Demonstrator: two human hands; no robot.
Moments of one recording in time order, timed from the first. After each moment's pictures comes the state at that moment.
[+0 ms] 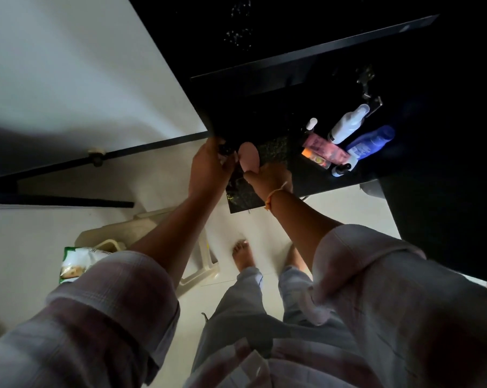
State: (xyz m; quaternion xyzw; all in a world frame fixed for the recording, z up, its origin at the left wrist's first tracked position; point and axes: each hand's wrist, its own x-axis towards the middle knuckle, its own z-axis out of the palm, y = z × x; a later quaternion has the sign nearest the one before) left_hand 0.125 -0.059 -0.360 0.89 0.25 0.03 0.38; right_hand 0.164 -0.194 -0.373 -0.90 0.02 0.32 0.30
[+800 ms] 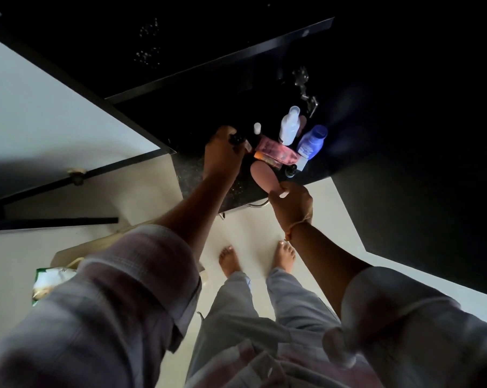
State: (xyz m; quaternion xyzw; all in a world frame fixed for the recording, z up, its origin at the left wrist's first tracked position) left_hand 0.205 -0.174 -0.364 0.90 0.21 0.01 0.39; right_hand 0.156 -0.343 -0.388 -0.90 0.12 0.17 0.39
